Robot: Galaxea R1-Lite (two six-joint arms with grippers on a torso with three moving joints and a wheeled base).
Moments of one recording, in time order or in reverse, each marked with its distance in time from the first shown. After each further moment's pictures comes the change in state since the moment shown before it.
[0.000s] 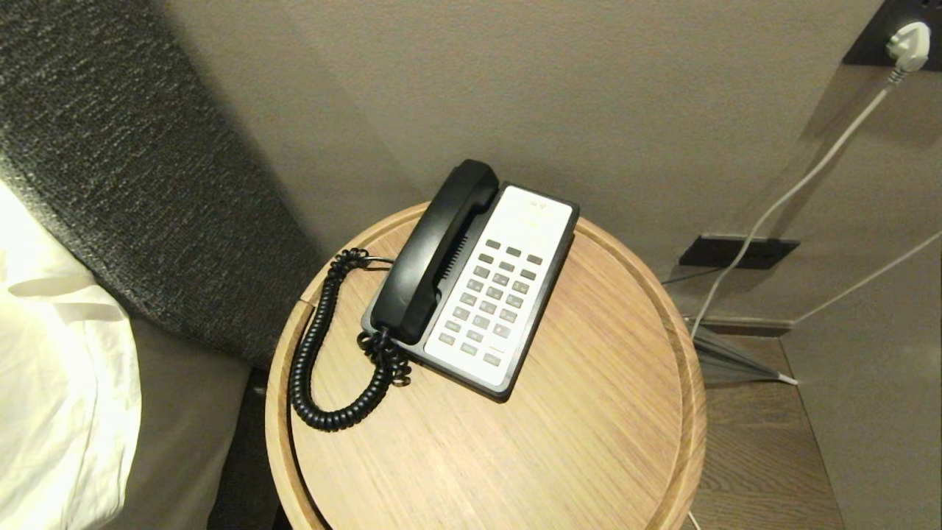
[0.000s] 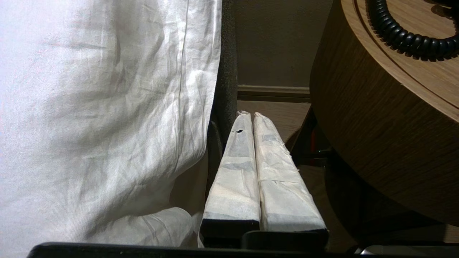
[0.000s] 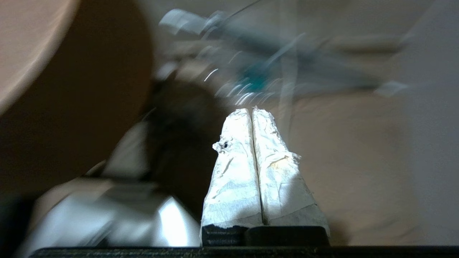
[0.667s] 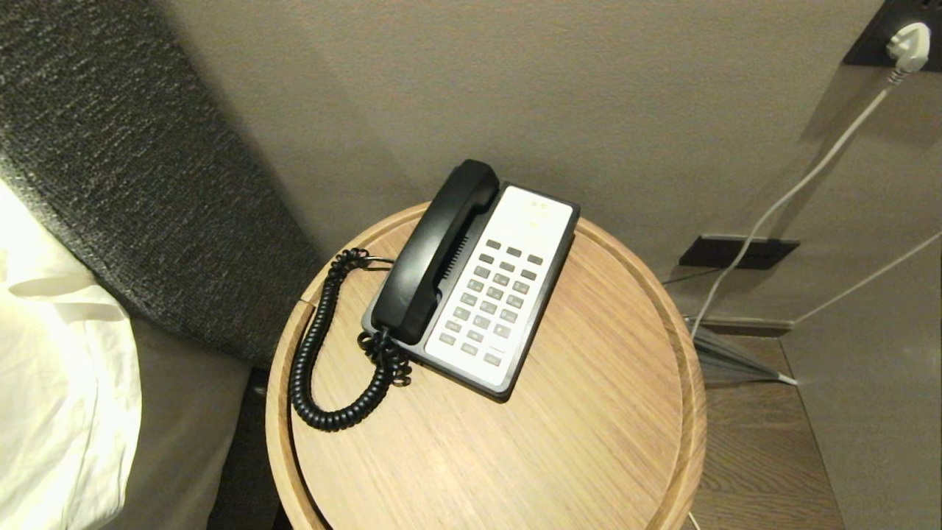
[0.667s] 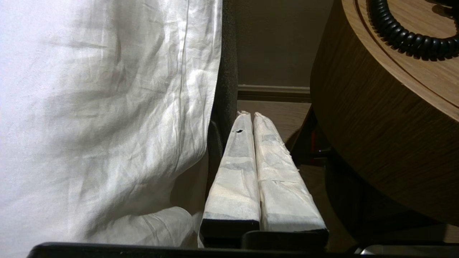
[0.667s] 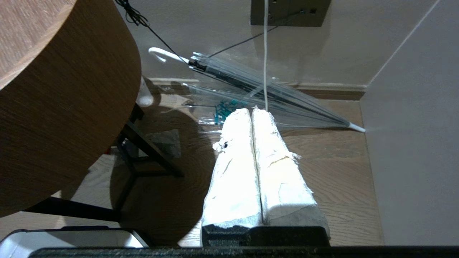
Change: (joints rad) left arm 0.000 0.000 0.000 0.000 0.000 0.000; right arm -0.004 -0.122 0.100 -0.135 -0.063 -0.091
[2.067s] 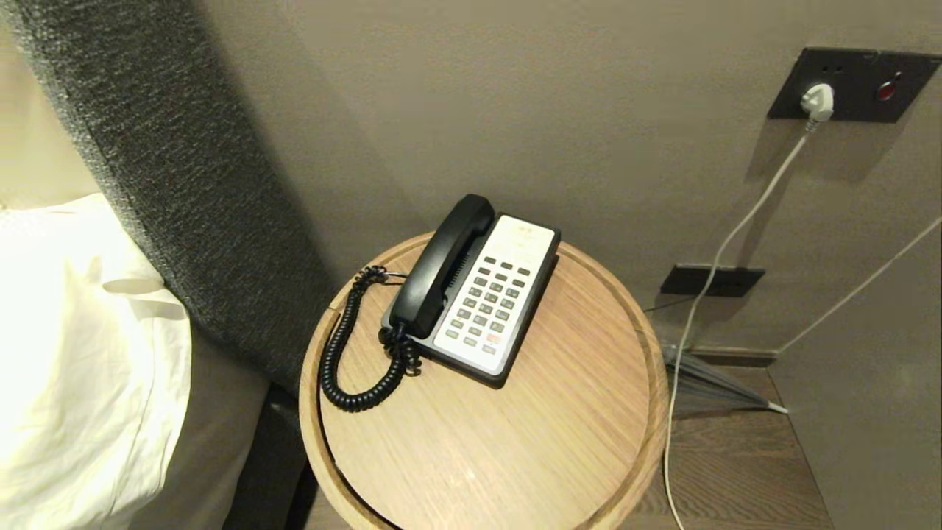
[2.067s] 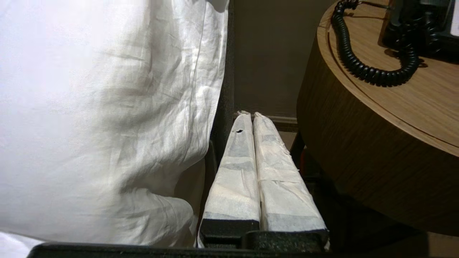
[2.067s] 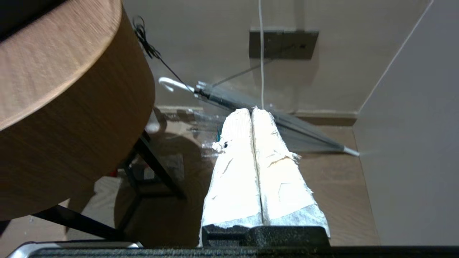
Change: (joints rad) left arm 0.000 0.000 0.000 0.002 0.004 -0.050; right arm 0.000 -0.002 0.000 0.000 -0.001 0.003
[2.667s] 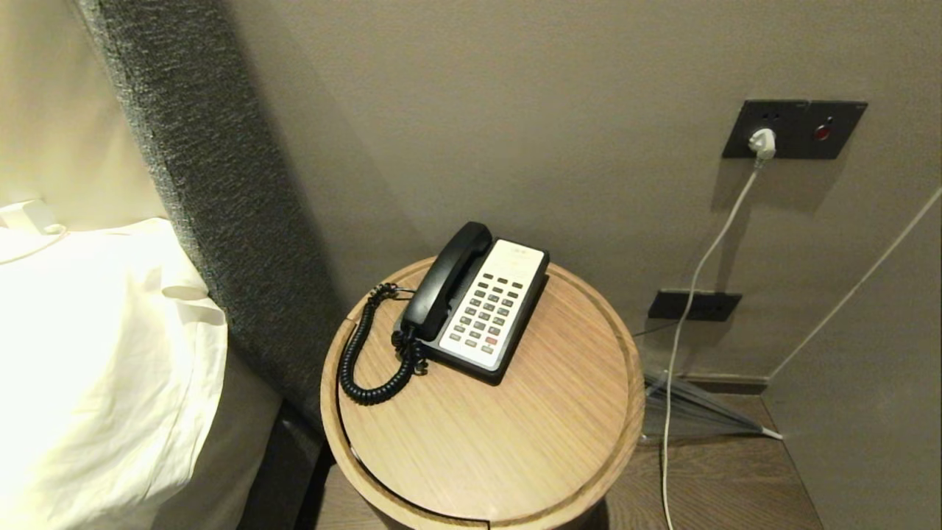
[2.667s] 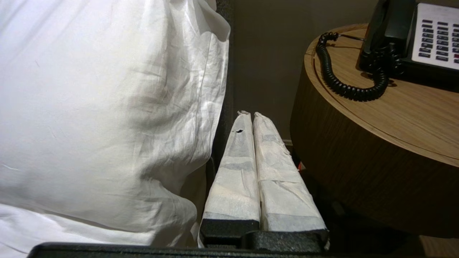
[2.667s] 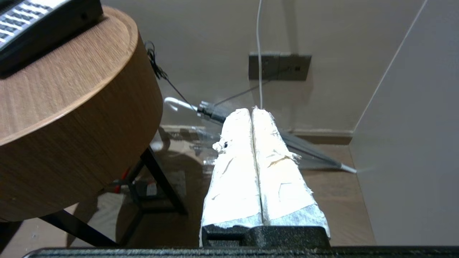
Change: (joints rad) left arm 0.000 0.000 0.000 -0.001 0.000 -0.002; right arm 0.000 0.001 0.000 0.000 0.001 0.001
